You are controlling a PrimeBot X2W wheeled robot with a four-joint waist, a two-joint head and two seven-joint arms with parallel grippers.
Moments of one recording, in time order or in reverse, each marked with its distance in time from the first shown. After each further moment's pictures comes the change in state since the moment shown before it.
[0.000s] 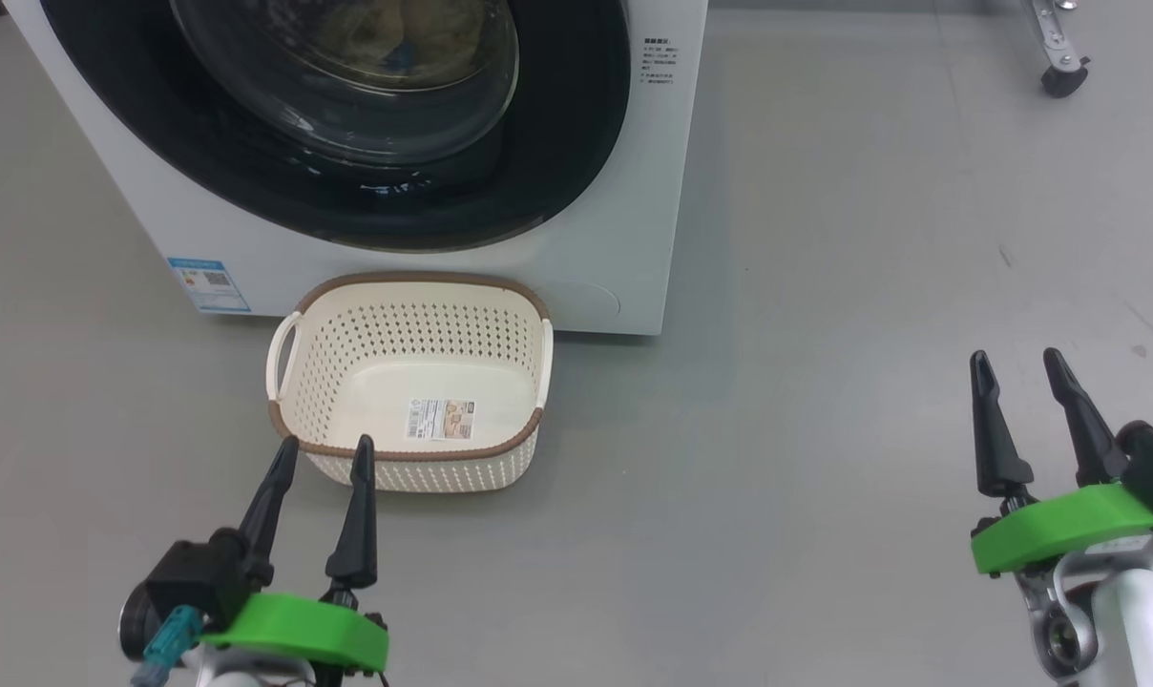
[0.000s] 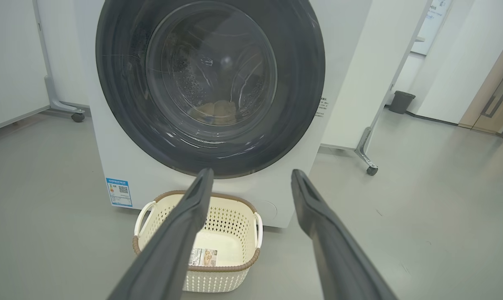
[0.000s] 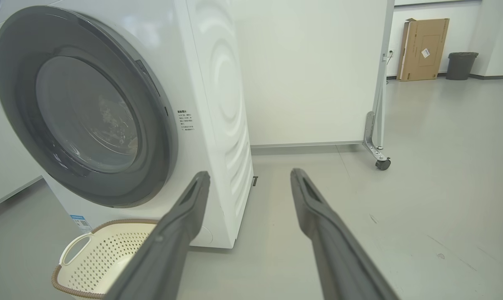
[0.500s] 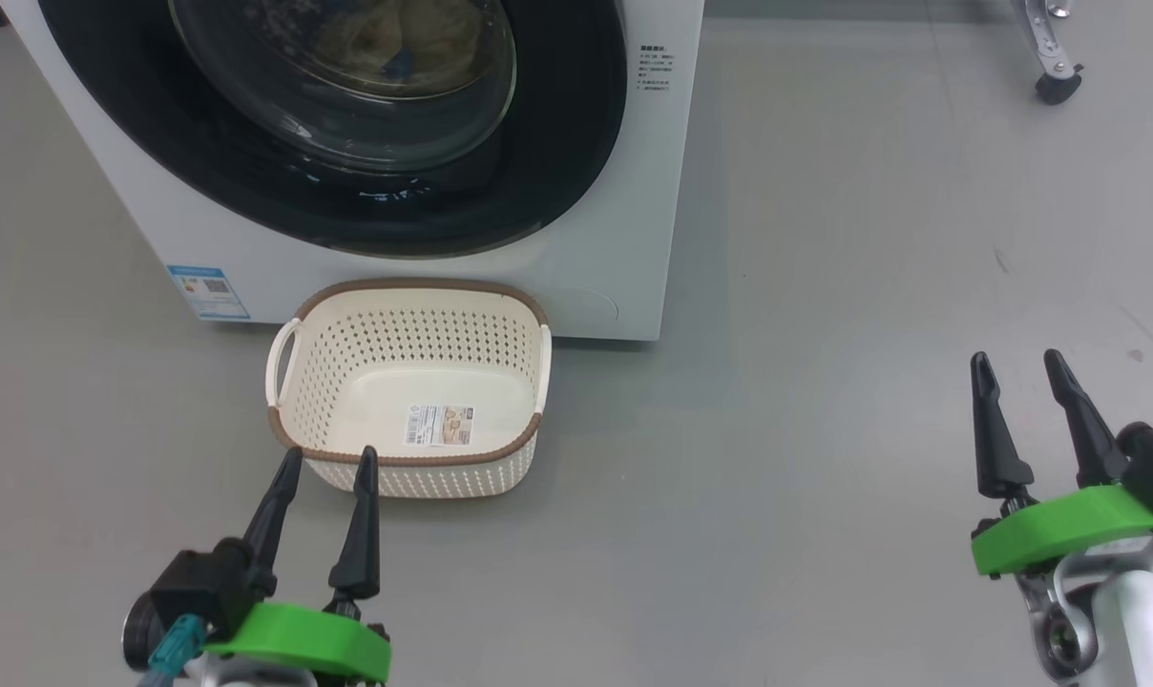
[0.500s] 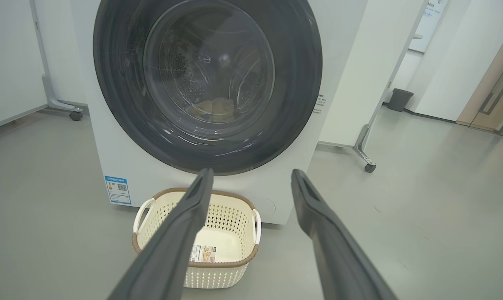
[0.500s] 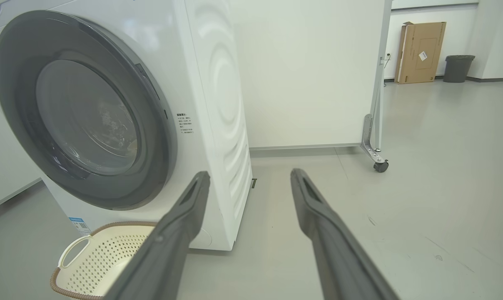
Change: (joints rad) left arm 0.016 0.001 -0.005 0.000 0.007 0.000 0.000; right arm 0.001 0.001 -0.001 0.000 -0.002 0.000 0.000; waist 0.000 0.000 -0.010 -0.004
